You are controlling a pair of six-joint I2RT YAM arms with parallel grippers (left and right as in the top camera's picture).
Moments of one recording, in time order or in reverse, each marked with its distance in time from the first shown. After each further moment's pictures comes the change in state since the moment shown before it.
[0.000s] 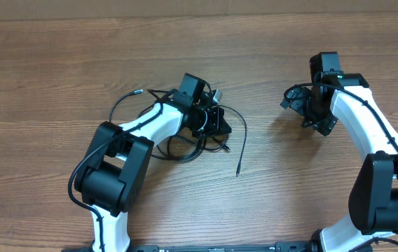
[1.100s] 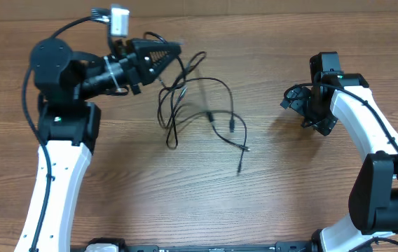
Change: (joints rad) left arm 0.413 -0.705 -0.005 0.538 0.393 -0.180; right arm 0.000 0.000 0.000 0.000 0.000 0.000
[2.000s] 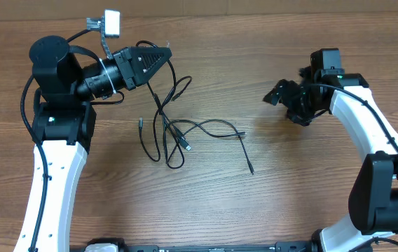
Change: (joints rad) left arm 0.031 0.000 0.000 -0.241 -0.061 -0.083; right arm 0.010 0.000 0.000 0.101 -0.459 -0.172
